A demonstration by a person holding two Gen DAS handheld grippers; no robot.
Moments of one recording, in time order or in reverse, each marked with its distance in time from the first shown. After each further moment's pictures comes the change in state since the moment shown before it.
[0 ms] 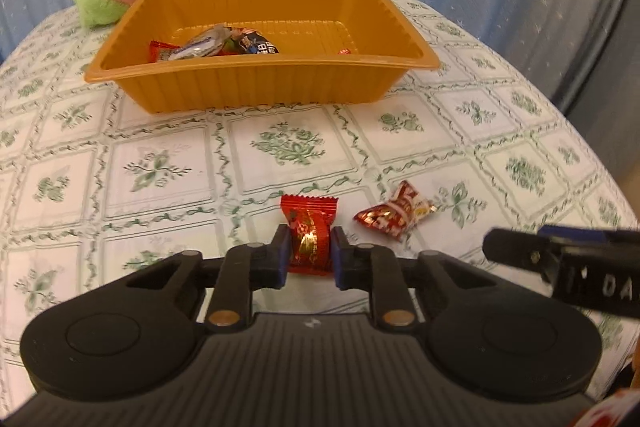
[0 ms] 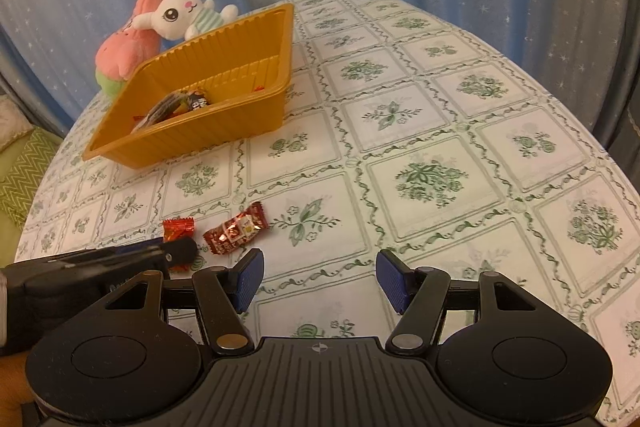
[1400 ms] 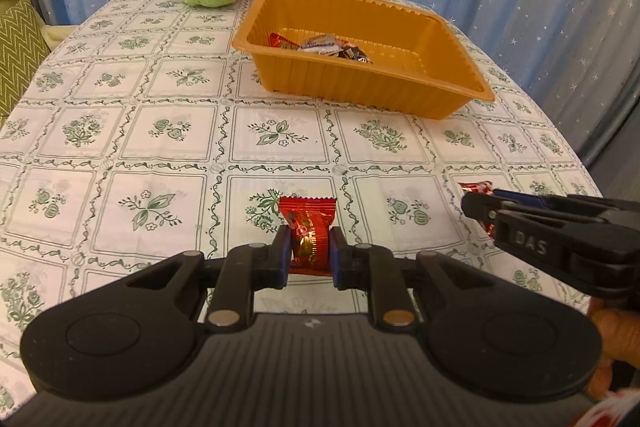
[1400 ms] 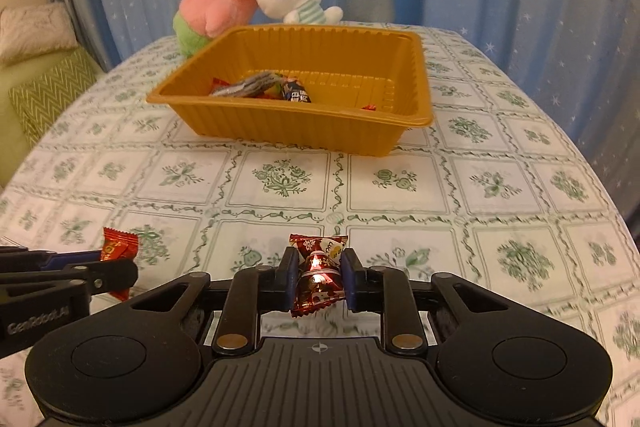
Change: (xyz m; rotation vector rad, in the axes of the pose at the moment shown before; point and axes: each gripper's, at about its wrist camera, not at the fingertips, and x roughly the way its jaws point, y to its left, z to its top) left arm -0.072 0.056 -0.038 -0.206 -0.053 0.064; right arm 0.024 0.081 -0.014 -0.341 -0.066 0.007
